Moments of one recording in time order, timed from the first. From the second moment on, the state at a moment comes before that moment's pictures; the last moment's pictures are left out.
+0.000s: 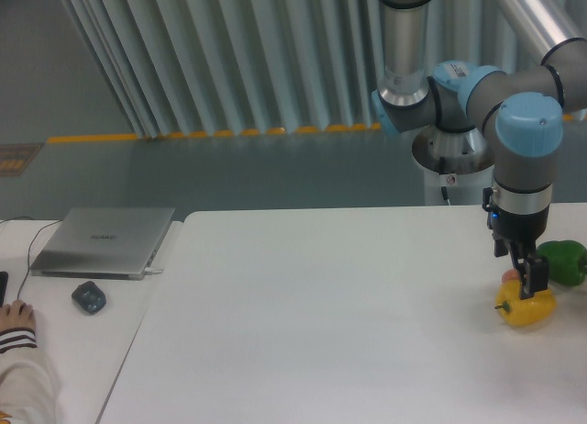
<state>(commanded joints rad) 2.43 -1.85 -1.52 -1.31 1.56 1.58</state>
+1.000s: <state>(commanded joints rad) 2.46 -1.86 -1.64 -1.11 1.56 1.54</state>
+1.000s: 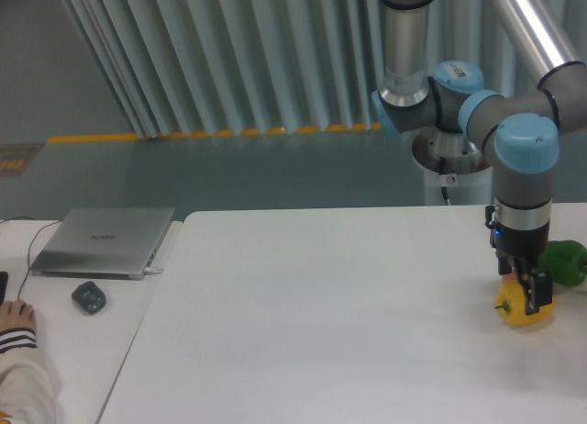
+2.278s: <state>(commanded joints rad) 2.47 -1.93 -1.64 -1.21 1.60 1.53</state>
